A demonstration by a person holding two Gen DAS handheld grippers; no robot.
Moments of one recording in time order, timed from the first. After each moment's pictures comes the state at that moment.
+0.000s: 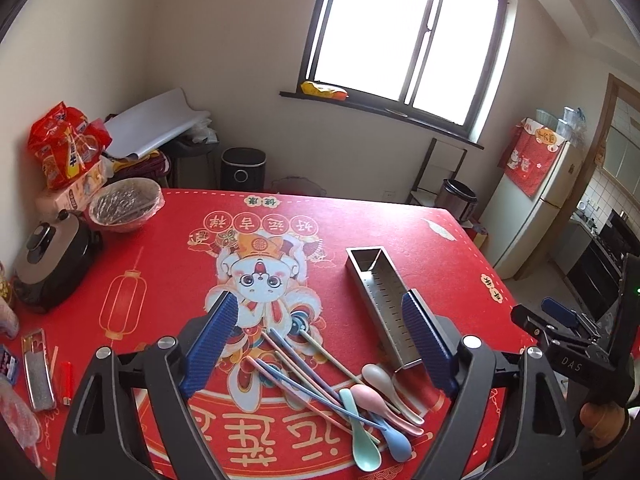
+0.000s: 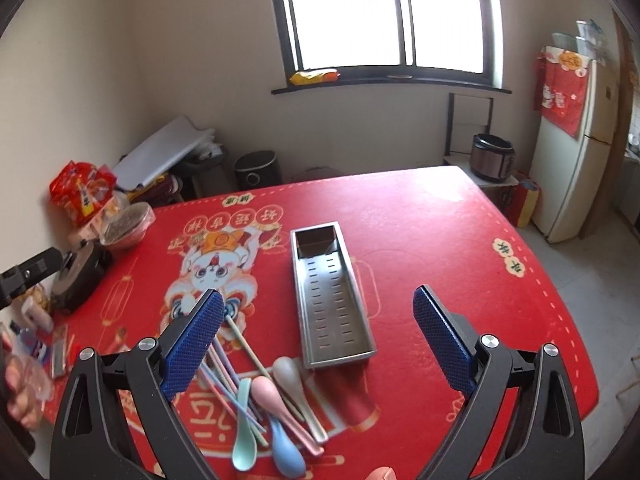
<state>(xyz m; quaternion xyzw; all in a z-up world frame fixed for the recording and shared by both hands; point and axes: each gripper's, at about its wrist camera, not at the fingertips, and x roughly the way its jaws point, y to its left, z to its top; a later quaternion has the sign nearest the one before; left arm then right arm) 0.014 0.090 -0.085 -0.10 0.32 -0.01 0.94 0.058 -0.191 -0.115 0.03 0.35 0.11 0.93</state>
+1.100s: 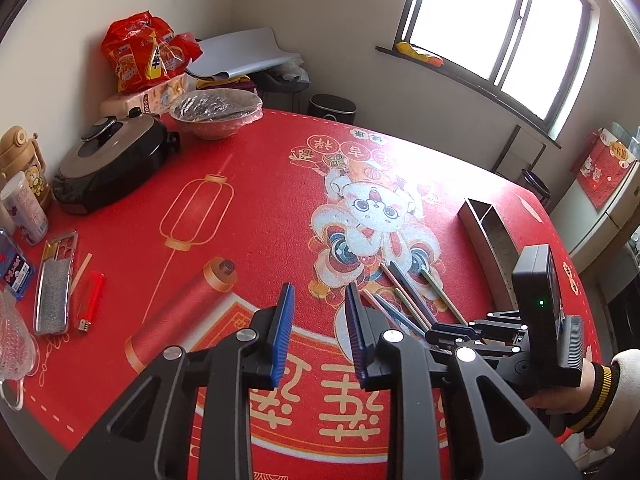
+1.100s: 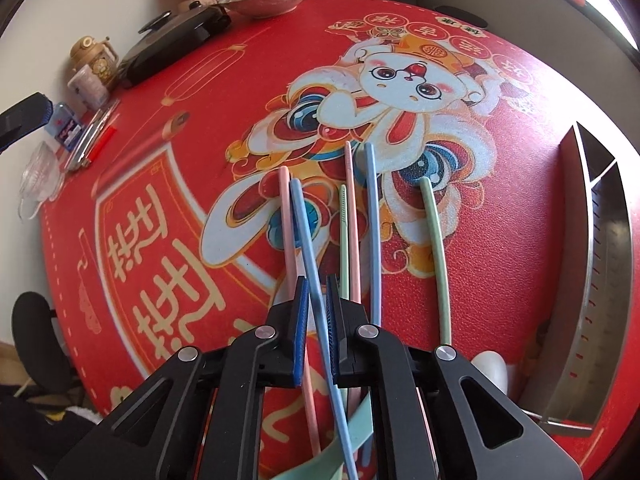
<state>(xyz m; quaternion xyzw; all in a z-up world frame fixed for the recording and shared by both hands) -0.014 0.181 -0.209 -0.14 0.39 0.11 0.90 0.118 0.013 -0.320 -0.17 0.53 0.38 0.74</state>
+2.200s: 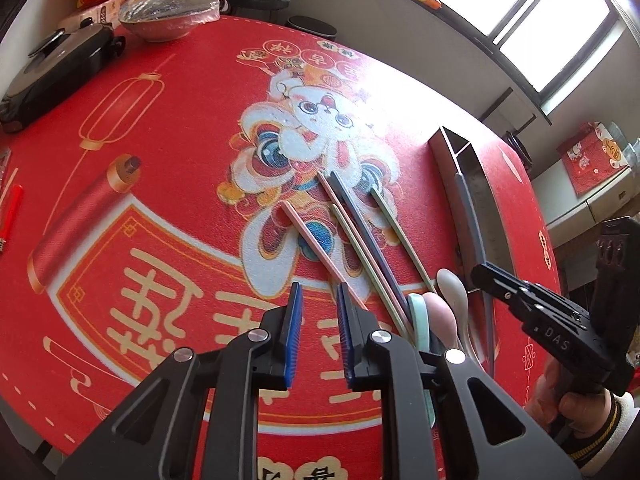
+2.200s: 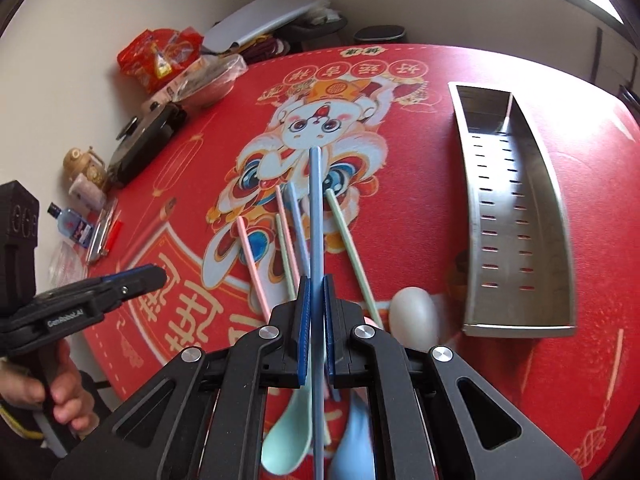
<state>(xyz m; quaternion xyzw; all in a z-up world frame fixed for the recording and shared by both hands) 0.026 0.116 -0.272 -0.22 0.49 0.05 0.84 0.117 -0.098 -0.269 0.00 0.50 0.32 0.81</state>
